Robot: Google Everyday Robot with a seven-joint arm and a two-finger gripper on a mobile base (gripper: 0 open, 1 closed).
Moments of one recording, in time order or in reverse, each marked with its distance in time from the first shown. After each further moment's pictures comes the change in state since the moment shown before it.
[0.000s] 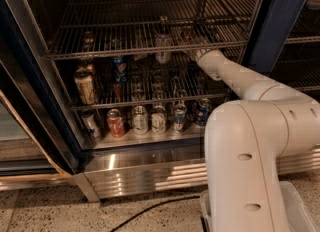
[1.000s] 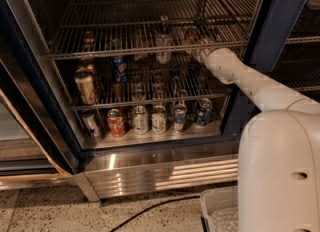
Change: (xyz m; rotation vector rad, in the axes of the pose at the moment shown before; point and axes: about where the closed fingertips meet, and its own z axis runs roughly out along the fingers) arm -0.014 -0.003 -0.039 -0.073 -0.038 0.046
